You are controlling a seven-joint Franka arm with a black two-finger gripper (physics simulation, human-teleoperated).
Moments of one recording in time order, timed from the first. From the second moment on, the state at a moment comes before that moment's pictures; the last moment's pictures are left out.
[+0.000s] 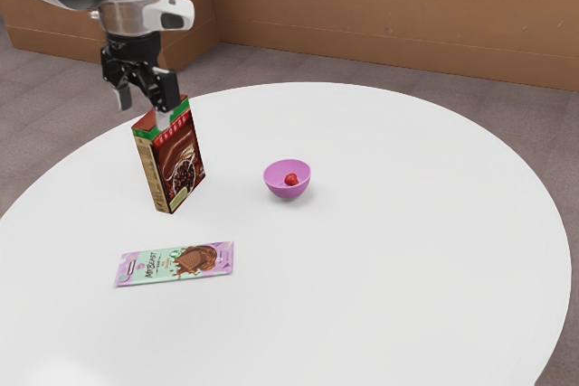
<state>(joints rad) -0.20 -0.10 0.13 -1.68 0.14 1.51 0.08</state>
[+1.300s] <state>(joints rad) -0.12 0.78 -0.01 -1.06 0.29 1.83 0.86</state>
